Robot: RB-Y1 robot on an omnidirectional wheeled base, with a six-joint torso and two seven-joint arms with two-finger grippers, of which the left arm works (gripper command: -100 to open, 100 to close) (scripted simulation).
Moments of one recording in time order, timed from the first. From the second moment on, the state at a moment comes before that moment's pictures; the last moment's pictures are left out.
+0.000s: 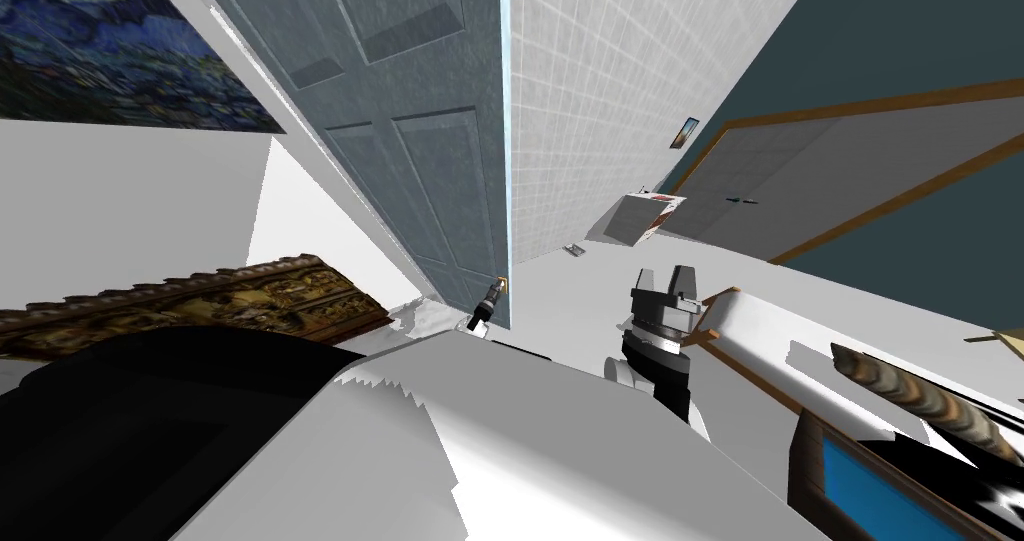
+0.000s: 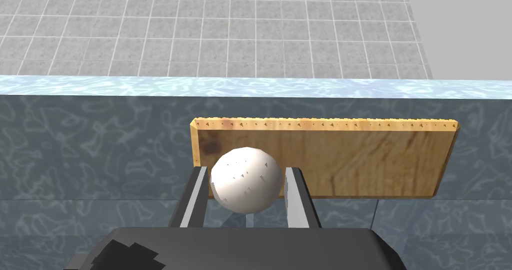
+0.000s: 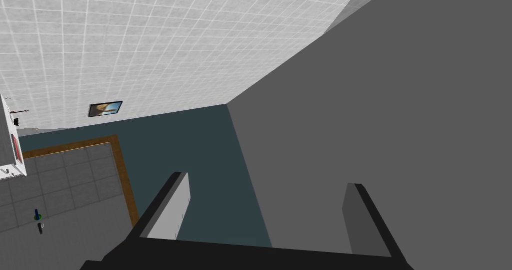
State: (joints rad) arm -0.16 0.07 -0.09 -0.62 -0.03 -0.82 0.10
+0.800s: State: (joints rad) arm -0.15 0.08 -0.05 -0.62 -0.01 -0.80 0.08
